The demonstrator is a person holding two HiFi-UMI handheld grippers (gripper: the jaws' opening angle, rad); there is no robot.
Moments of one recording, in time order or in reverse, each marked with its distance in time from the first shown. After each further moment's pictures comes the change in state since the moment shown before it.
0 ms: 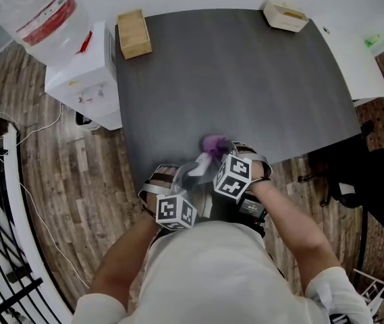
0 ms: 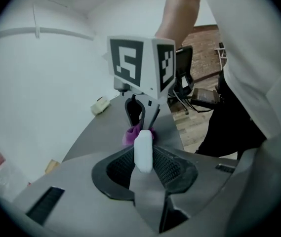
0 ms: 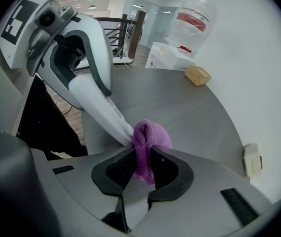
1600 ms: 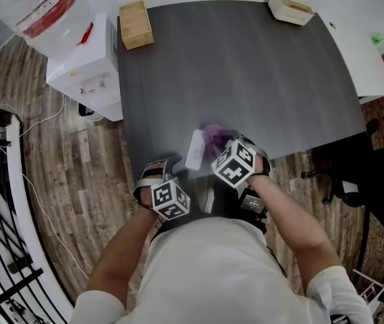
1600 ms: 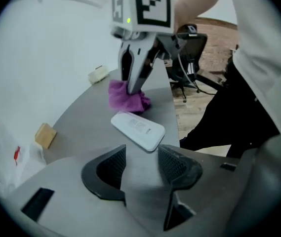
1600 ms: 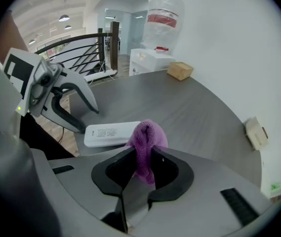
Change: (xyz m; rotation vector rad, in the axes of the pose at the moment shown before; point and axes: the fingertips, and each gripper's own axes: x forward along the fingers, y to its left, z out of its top) left arm 0.015 -0.029 -0.071 -0.169 0.256 -0.093; right arm -0.003 -0.016 0.005 0.270 -0.067 0.001
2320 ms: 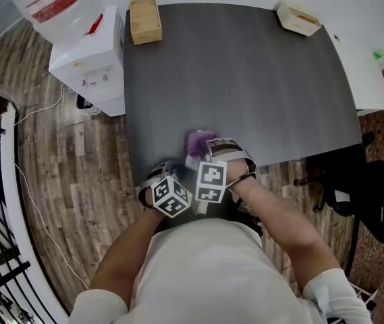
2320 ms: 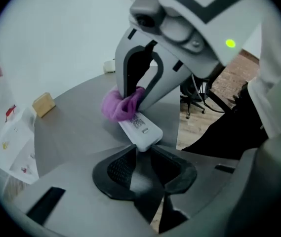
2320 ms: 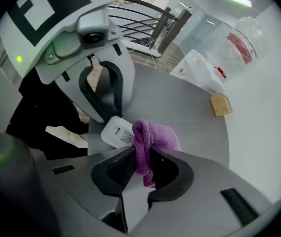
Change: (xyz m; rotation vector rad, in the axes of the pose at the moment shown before) left arm 0.010 -0.007 -0.006 -0.316 -0.041 -0.048; right arm 0.019 0.062 0.031 -0.672 0.113 -0.011
